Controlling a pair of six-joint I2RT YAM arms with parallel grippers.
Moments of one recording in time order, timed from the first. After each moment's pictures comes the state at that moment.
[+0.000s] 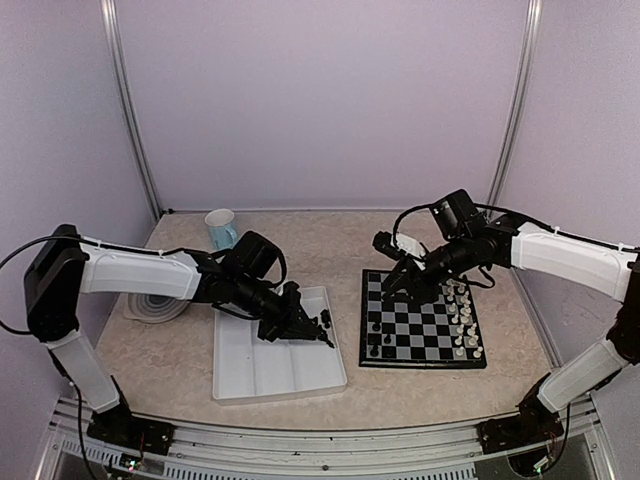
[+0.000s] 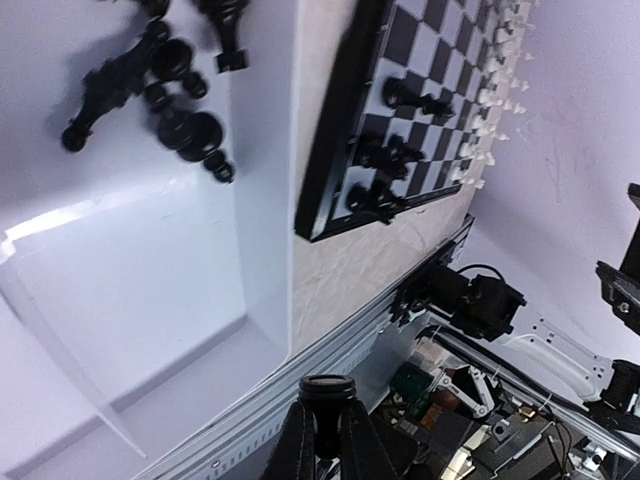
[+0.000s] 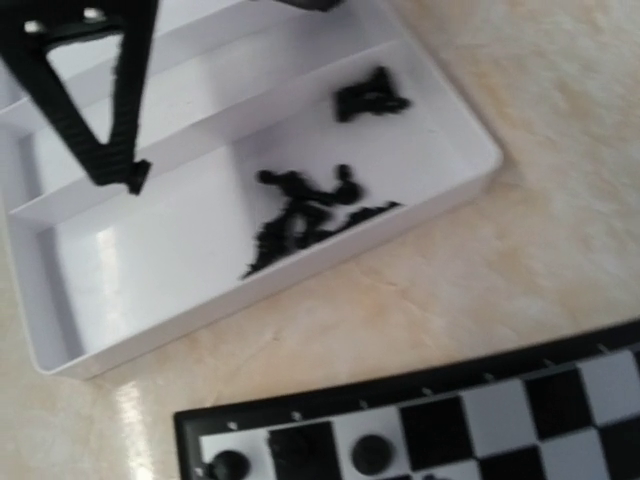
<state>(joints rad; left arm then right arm) -0.83 1.70 1.04 -0.18 0.62 -1.20 0.59 1.43 1.10 -0.55 -0.53 -0.52</state>
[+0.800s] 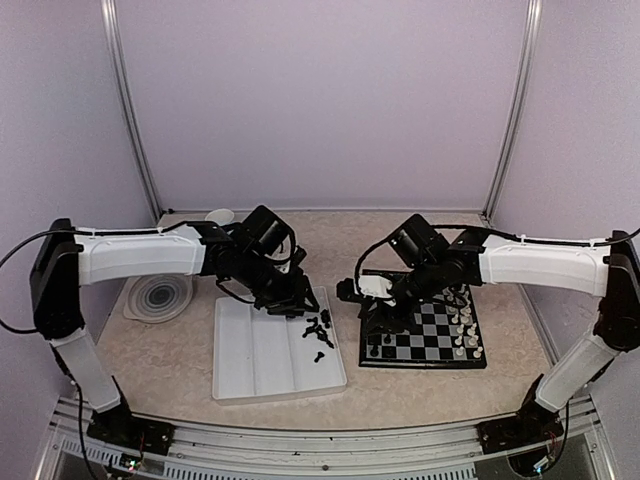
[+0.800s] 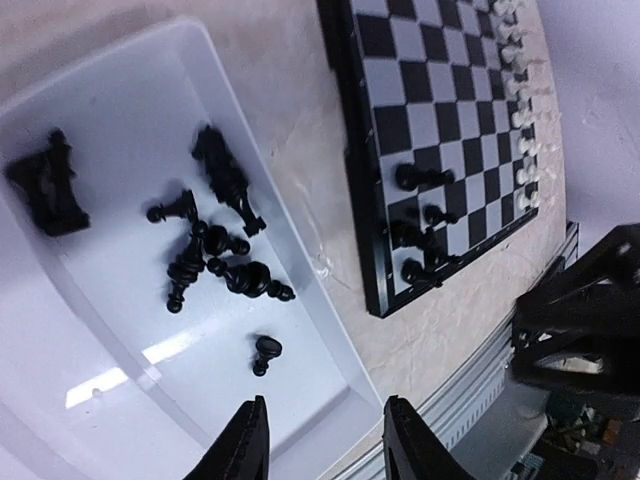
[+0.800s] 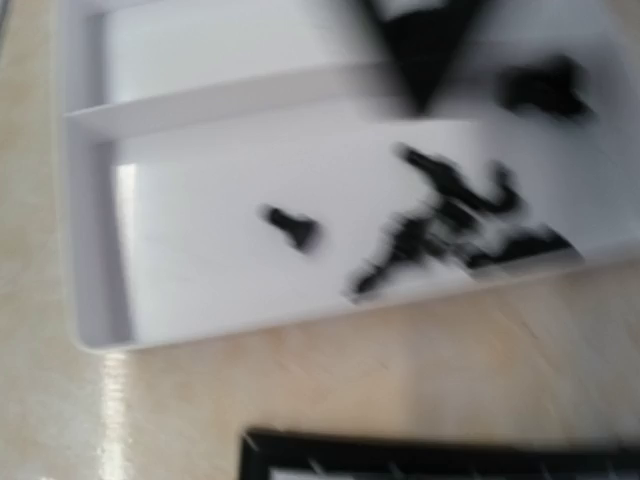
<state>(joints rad) -0.83 1.79 1.30 -0.53 0.40 -0.73 0.80 1.54 1.12 -0.56 -0.43 -0.66</state>
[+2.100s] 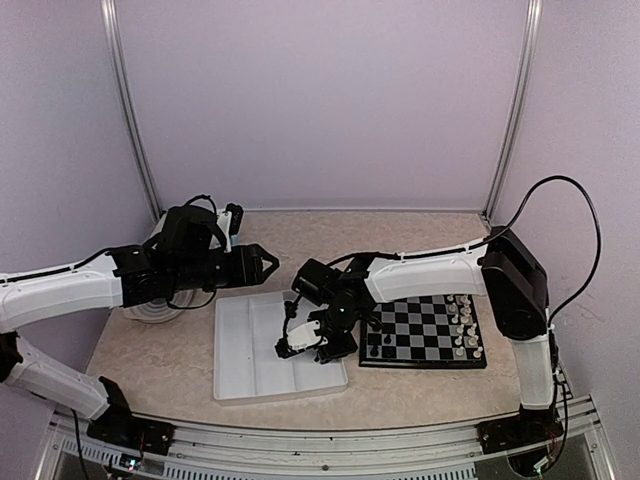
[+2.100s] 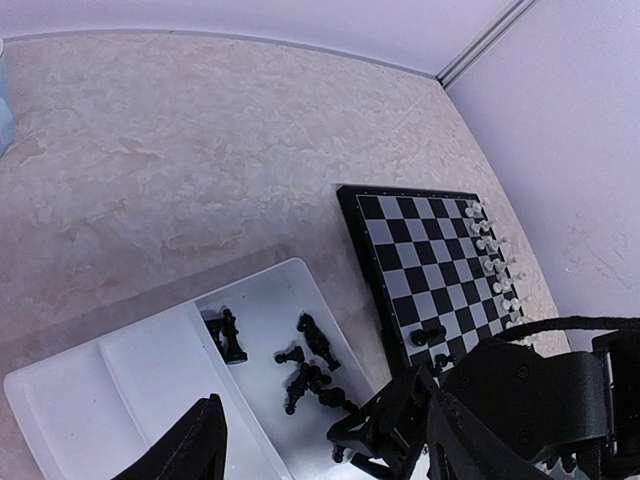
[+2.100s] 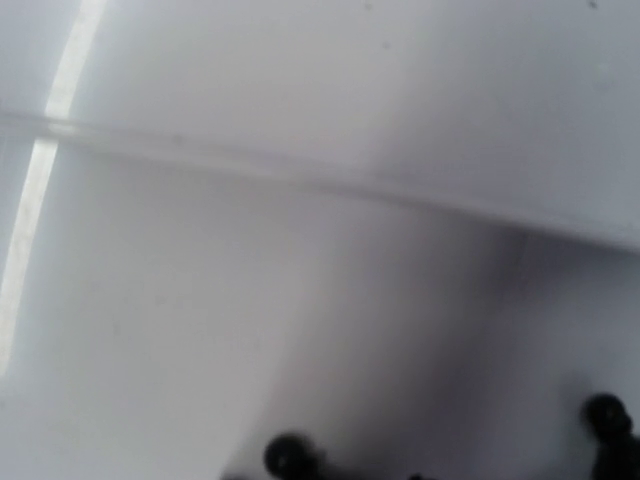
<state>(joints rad) -0.80 1.26 0.91 -0.17 -0.07 -0.62 1.06 2.12 1.58 -0.74 -0.11 -0.91</state>
